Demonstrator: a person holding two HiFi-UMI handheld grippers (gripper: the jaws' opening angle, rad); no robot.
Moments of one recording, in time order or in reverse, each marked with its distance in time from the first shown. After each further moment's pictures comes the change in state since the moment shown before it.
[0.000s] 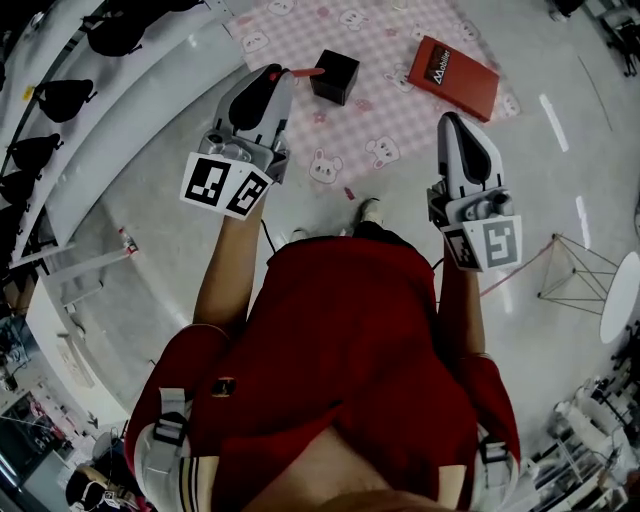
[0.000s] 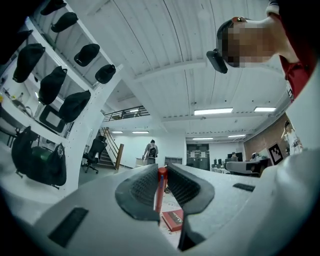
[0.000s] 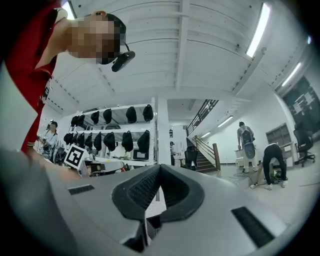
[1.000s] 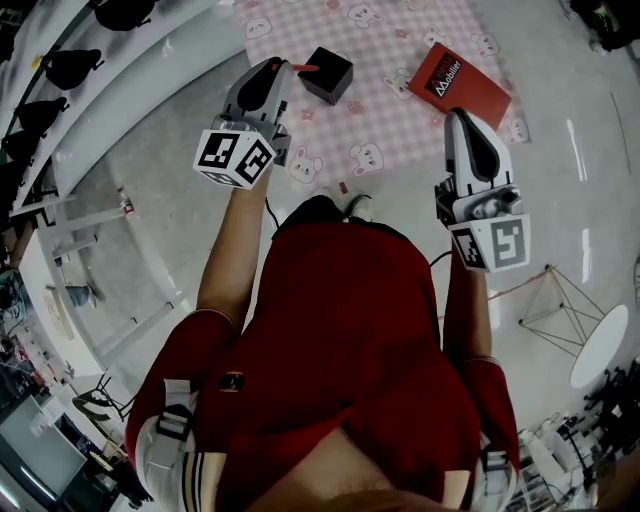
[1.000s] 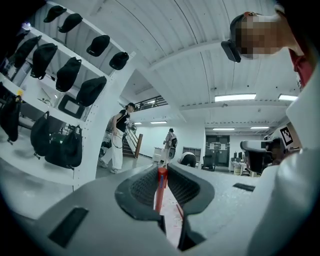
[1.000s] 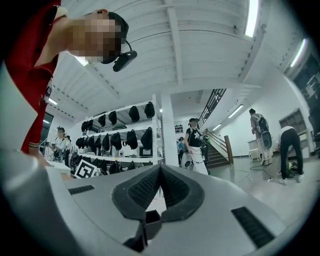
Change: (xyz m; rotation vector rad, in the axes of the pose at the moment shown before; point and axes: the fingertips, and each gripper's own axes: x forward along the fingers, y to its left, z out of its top) left arm 0.054 0.031 -0.086 -0.050 0.101 0.241; right arm 0.023 -0.085 -0.016 0.035 0.055 0.175
